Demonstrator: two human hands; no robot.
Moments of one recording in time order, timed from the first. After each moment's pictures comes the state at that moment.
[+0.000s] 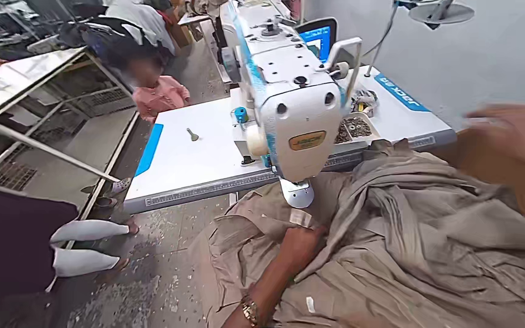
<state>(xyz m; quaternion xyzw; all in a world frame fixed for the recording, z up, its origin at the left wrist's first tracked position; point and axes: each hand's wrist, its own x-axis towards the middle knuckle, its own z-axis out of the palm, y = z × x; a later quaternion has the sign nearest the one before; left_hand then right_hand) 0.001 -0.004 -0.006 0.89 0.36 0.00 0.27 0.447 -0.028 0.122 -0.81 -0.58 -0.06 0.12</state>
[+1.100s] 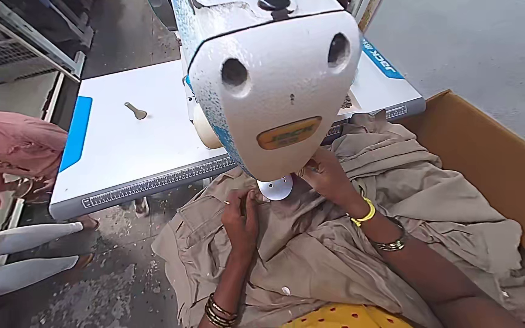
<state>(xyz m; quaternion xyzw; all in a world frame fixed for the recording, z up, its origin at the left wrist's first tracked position) -0.033 0.030 -0.029 0.69 0.41 0.54 0.24 0.177 0.022 0.045 -0.51 -0.63 0.25 0.53</state>
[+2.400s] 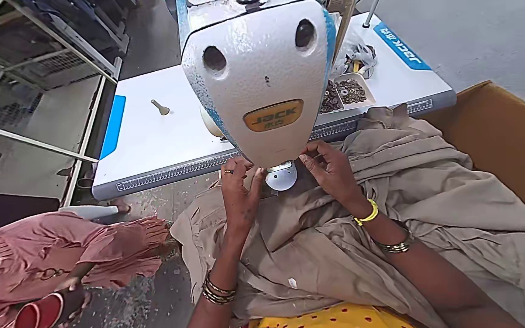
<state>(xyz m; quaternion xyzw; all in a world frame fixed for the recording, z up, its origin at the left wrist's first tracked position) -0.035 0.057 0.019 0.73 0.44 0.48 0.20 0.181 0.017 0.022 -0.54 -0.62 0.20 0.53</state>
